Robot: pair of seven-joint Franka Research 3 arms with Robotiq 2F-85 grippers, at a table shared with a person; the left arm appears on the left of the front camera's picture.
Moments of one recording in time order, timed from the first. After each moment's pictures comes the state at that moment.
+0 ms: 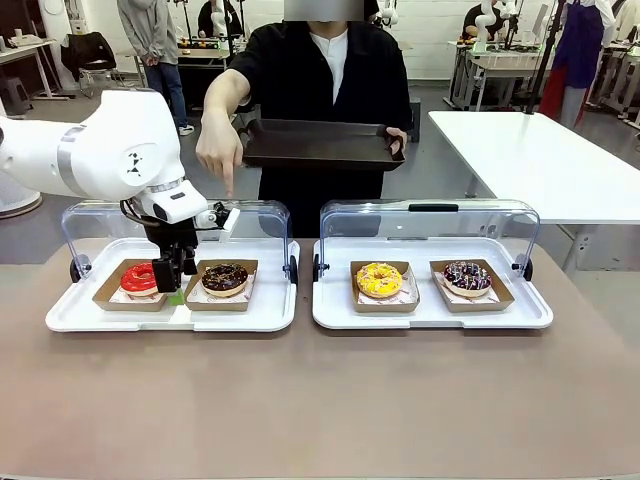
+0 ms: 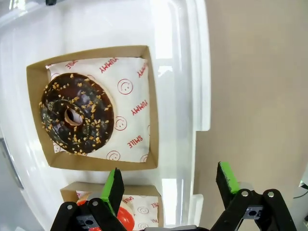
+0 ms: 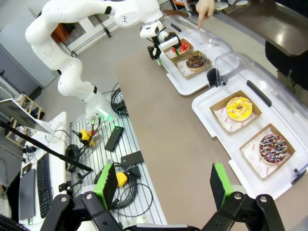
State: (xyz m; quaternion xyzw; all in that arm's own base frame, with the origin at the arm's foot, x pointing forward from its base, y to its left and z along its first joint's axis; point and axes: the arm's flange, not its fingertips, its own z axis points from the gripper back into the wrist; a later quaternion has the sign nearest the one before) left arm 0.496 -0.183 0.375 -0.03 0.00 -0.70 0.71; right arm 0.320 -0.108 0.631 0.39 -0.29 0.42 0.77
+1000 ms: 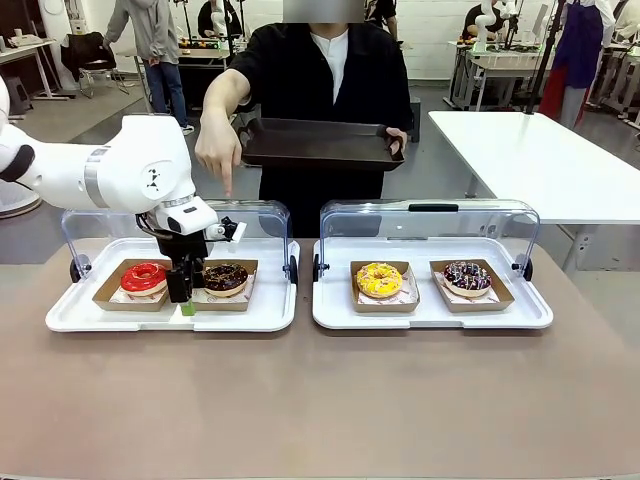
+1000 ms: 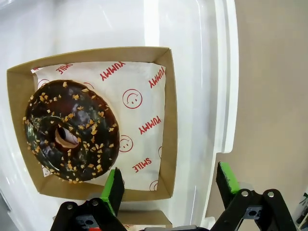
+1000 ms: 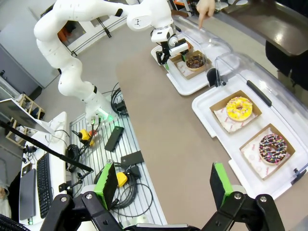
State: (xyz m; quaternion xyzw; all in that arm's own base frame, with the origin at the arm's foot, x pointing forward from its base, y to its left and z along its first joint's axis) left arm 0.518 -0.187 0.334 -0.06 0.01 -0.69 0.72; right arm 0.320 -0.108 0.631 0.39 -0.29 0.42 0.77
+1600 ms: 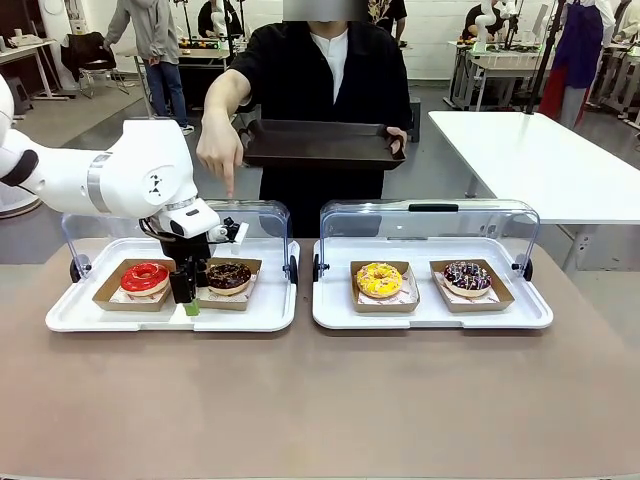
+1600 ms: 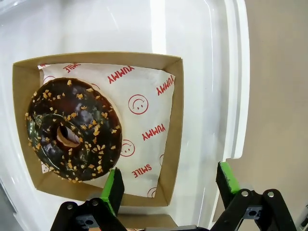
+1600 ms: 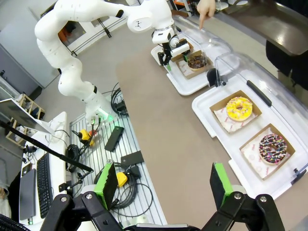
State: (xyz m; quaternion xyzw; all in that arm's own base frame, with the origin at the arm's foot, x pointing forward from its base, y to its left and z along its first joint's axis) left arm 0.520 -0.190 0.331 -0.05 0.00 -0.69 0.72; right arm 0.320 -0.108 0.631 0.39 -0.29 0.42 0.77
